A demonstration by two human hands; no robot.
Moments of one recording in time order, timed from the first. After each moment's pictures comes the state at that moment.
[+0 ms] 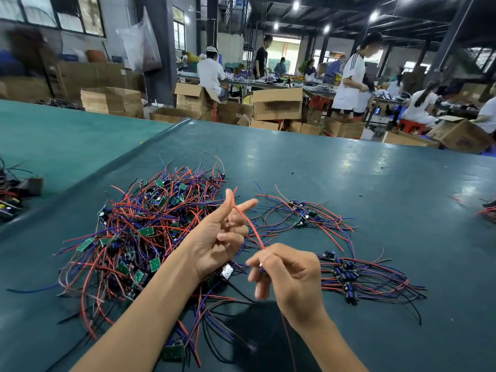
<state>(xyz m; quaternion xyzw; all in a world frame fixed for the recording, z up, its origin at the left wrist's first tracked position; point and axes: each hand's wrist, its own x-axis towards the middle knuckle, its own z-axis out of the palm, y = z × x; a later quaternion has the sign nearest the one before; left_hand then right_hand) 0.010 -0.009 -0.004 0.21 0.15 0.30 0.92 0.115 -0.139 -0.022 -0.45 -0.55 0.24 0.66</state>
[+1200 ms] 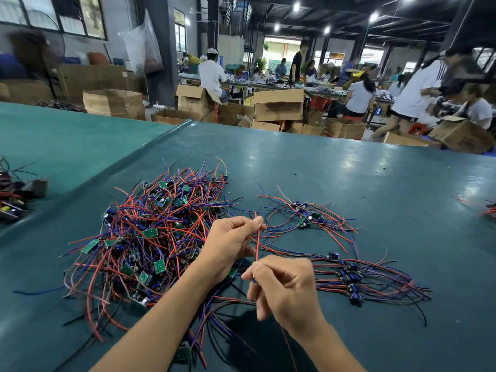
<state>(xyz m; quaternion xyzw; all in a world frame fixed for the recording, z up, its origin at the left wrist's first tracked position) 0.025 -0.021 -0.027 0.53 0.31 0.42 0.67 0.109 -0.141 -0.033 -0.45 -0.59 0.25 0.62</state>
